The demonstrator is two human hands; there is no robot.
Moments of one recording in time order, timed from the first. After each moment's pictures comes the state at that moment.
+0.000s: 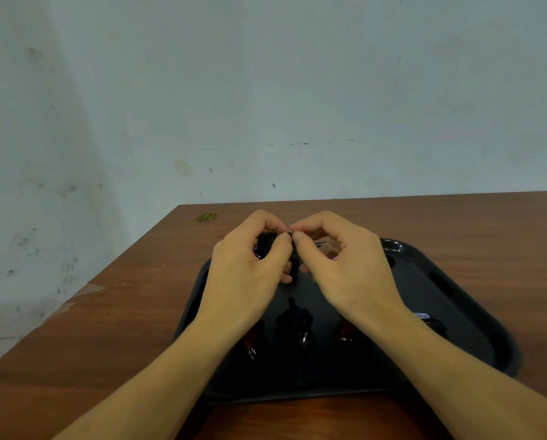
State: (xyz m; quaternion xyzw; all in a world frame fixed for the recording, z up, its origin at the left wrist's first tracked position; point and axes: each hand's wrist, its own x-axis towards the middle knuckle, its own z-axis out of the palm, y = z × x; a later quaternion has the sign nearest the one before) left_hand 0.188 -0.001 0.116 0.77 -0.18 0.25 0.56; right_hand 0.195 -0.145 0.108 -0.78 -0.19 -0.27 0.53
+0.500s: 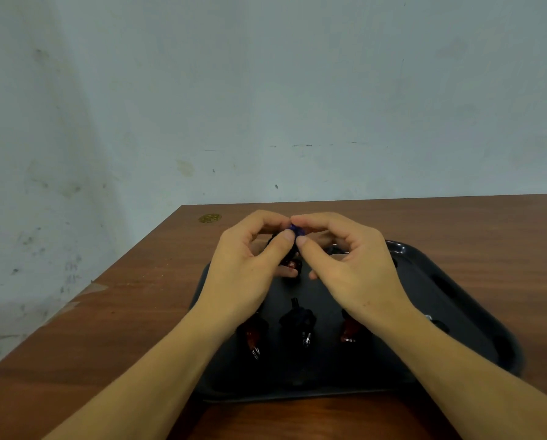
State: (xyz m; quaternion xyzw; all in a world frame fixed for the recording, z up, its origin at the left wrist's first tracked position) left_hand 0.188 0.006 0.120 0.72 -0.19 0.17 0.64; right_hand 0.192 -0.146 0.110 -0.74 -0.22 -0.24 0.59
